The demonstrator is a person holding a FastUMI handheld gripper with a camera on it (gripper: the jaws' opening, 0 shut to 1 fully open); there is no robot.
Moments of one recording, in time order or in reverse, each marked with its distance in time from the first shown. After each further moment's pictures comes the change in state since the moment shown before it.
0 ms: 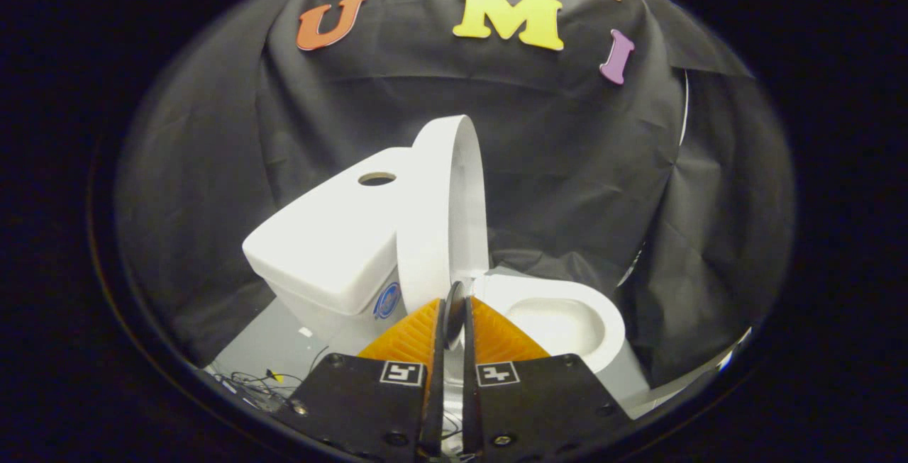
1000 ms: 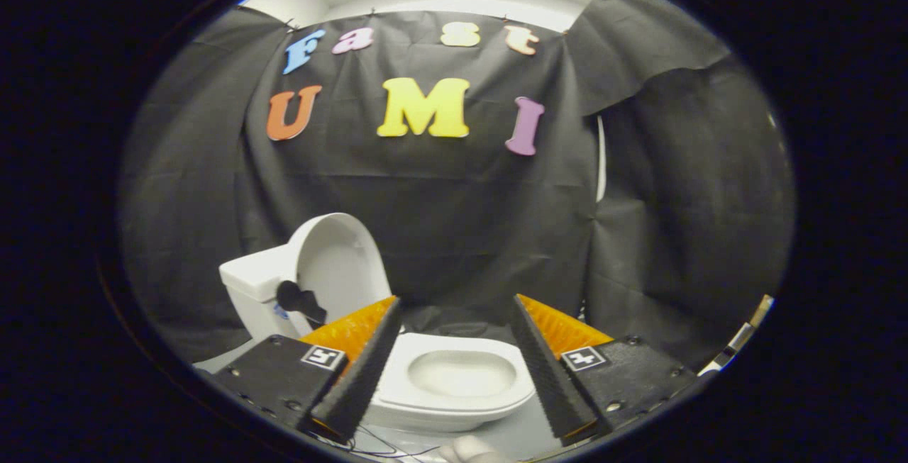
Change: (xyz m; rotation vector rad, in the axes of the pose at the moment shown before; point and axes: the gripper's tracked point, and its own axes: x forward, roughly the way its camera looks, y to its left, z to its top) arm -0.121 -0.234 0.002 0.070 -0.477 -0.129
